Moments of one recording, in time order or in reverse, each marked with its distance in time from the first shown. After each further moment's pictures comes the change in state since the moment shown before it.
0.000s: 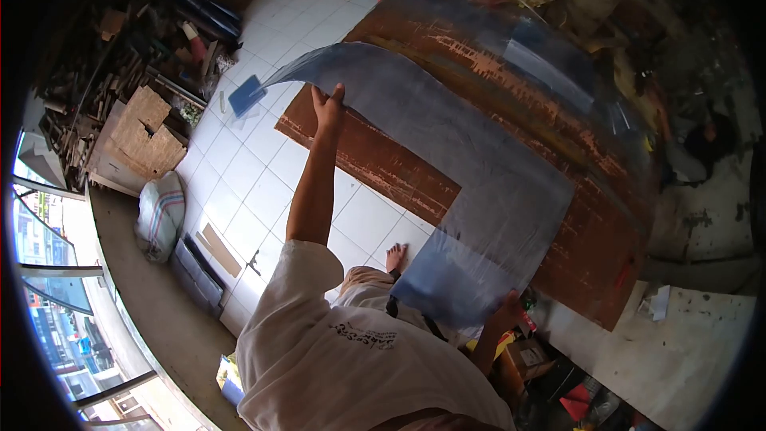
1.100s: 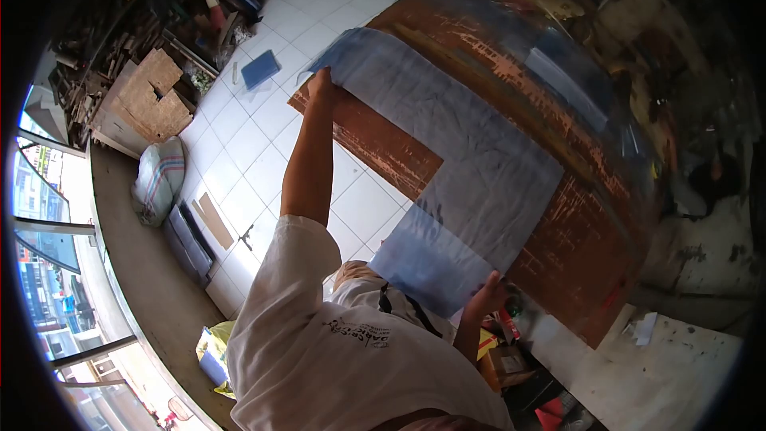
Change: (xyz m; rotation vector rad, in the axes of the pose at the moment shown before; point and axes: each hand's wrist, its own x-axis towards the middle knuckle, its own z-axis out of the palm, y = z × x) left_hand 0.089 -0.014 -0.114 0.501 0.471 -0.552; right_hand -0.014 -0.063 0.054 -0.139 -0.100 -0.052
